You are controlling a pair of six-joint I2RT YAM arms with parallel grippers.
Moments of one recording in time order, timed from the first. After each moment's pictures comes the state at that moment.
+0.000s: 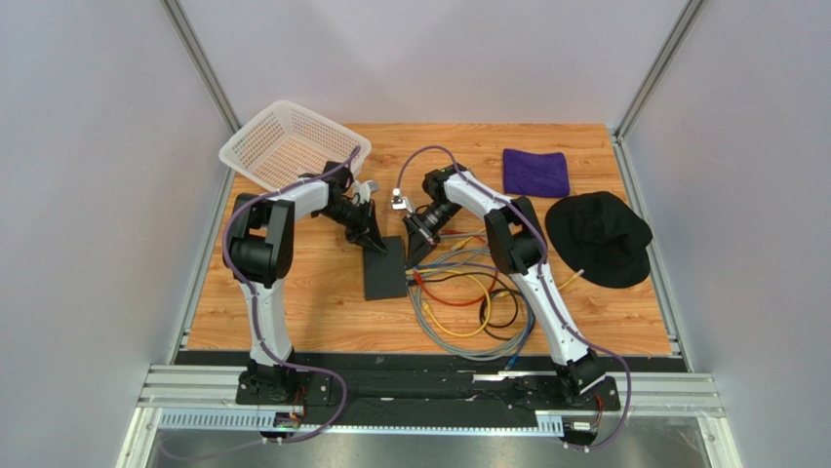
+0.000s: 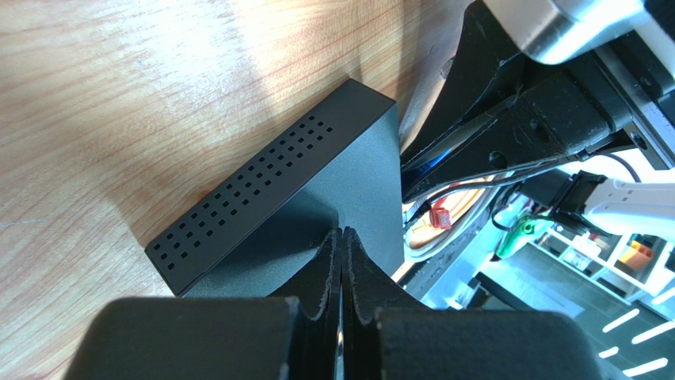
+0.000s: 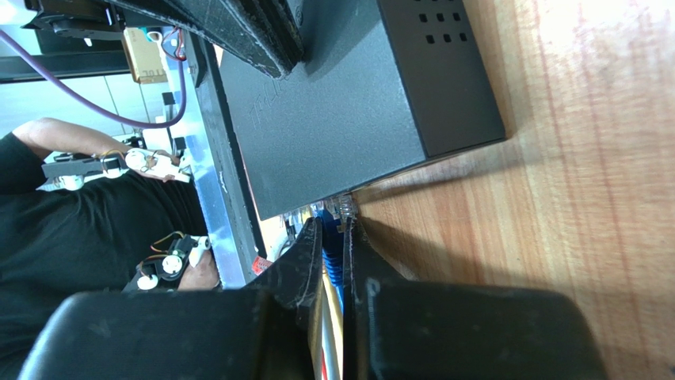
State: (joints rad) left arm -0.23 2.06 1.37 -0.70 0.77 -0.17; right arm 0.53 2.67 2.24 -1.34 -1.06 -0.46
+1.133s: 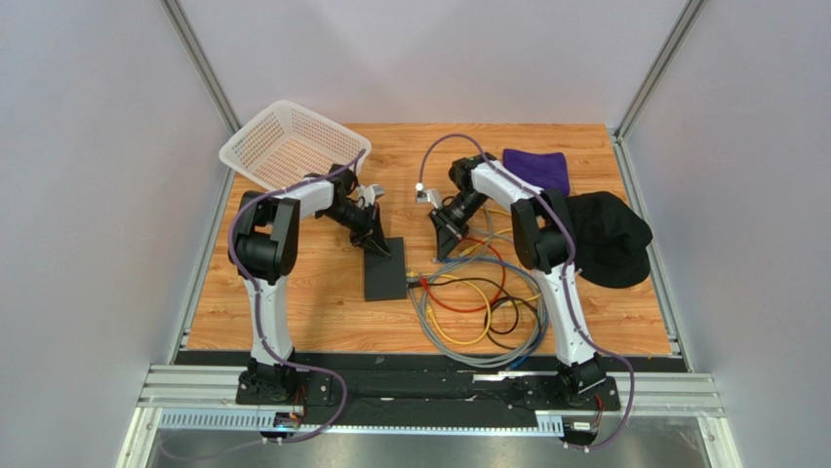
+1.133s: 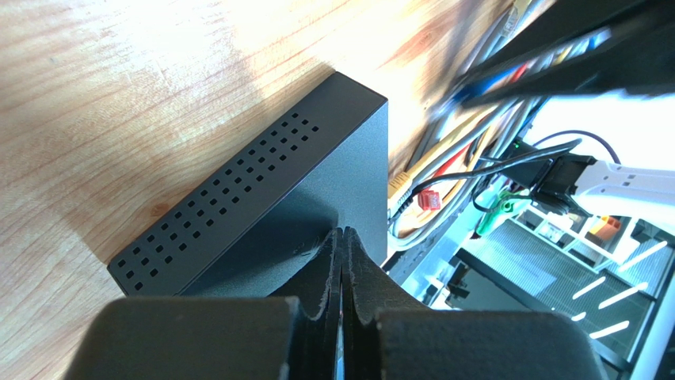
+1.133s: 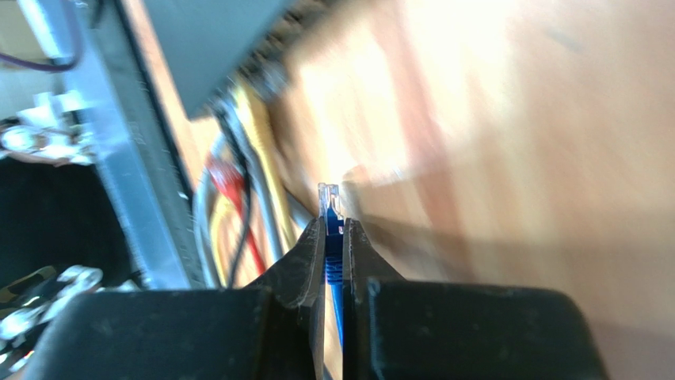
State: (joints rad) left arm -0.24 2.10 1.40 -0.75 0.82 -0.17; right arm 0.43 2.46 2.00 -1.29 -0.86 -0.62
